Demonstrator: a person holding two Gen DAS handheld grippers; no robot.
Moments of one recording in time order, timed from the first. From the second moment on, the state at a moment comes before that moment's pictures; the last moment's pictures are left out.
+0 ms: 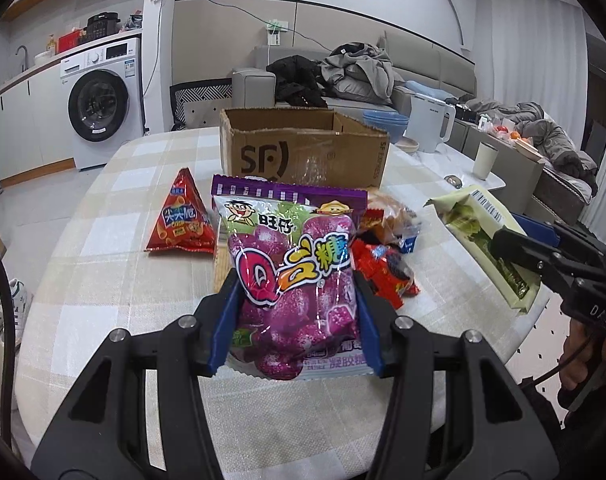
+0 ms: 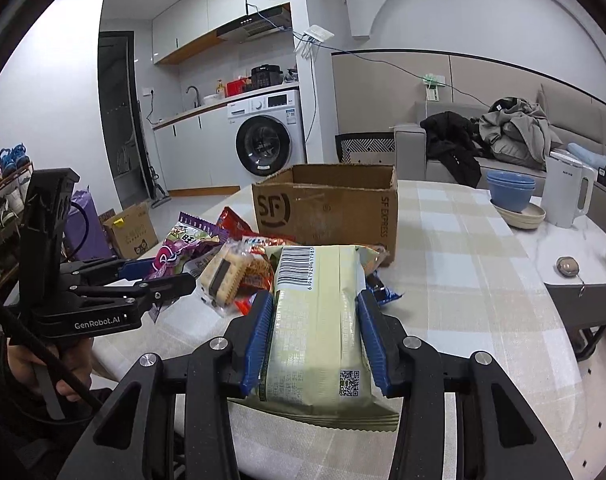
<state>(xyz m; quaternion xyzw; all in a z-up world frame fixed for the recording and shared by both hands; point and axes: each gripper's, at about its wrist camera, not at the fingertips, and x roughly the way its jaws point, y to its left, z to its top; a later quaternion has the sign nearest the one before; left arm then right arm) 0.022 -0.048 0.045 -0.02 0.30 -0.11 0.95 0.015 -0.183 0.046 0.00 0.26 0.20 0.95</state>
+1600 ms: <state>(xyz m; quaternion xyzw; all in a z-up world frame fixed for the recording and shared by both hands) 0.043 -0.052 0.175 -0.01 0.25 -0.09 0.96 0.078 -0.195 0.233 0.05 0.14 0.20 0.97</state>
